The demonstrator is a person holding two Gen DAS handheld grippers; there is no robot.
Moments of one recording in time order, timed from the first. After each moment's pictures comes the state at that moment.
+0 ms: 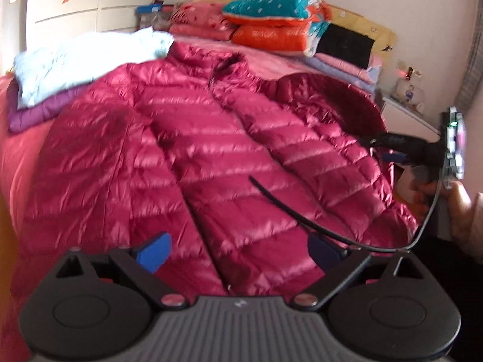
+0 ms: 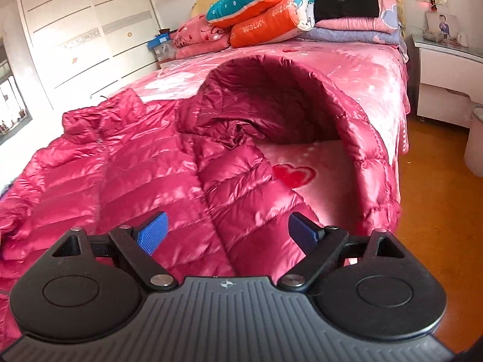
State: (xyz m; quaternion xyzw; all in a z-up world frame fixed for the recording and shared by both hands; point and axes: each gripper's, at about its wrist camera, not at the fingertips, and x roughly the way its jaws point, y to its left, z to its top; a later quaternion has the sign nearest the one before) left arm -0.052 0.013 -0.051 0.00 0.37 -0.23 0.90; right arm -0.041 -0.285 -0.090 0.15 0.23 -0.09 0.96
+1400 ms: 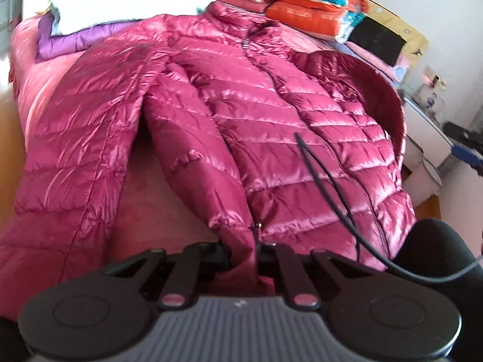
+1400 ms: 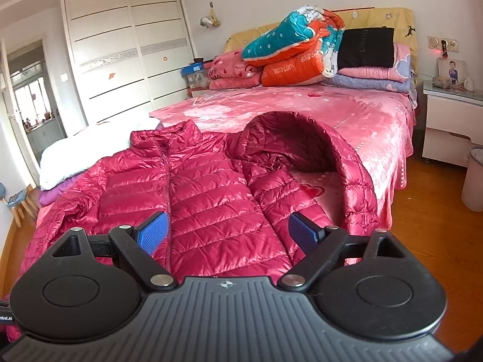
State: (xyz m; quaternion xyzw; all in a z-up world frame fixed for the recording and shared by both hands) left arm -0.078 0.038 -0.076 -0.06 0.43 -0.20 0.88; right arm -0.183 -0.220 -0.026 0.10 0.16 -0.05 0.98
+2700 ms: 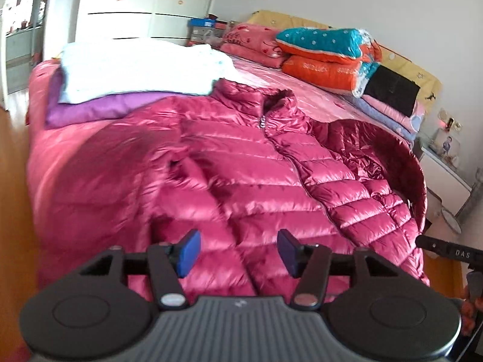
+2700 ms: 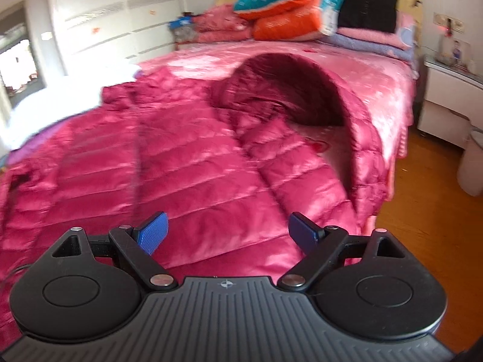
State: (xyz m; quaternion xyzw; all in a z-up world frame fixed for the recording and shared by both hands) left arm 0.013 0.026 -0.045 -0.07 0.33 -0.16 0.93; right arm -0.101 -0.233 -0.072 0.09 0.26 -0.09 0.96
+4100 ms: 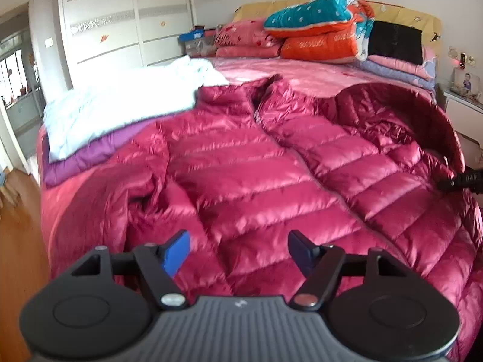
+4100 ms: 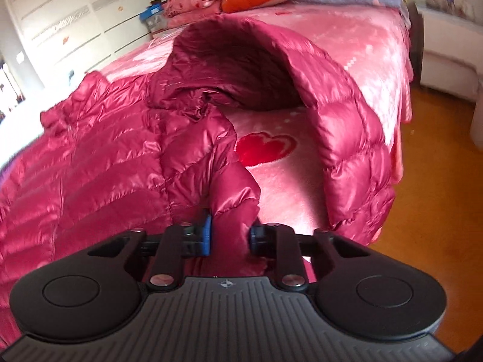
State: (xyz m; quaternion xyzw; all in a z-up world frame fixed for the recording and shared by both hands) left arm 0.029 -0.046 -0.047 0.09 0.30 -0.11 0.94; right arm -0.019 -0.342 -0.095 0.16 0.30 -0.08 0.94
